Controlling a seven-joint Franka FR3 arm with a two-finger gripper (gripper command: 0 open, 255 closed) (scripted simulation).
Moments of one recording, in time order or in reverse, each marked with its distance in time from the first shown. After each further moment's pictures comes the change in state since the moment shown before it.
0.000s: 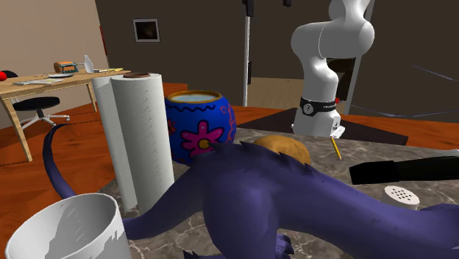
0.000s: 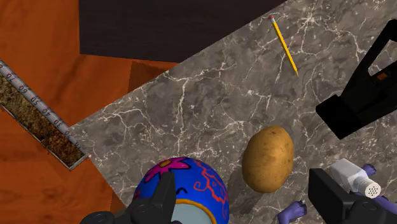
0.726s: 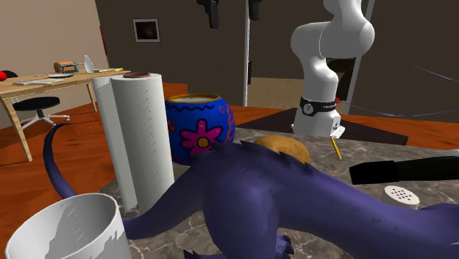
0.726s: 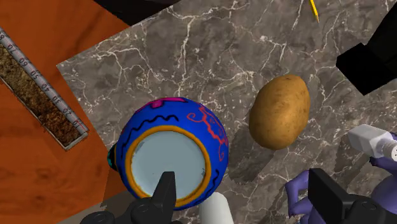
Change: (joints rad) arm 0.029 0.376 0.024 0.211 -0.005 0.152 -0.028
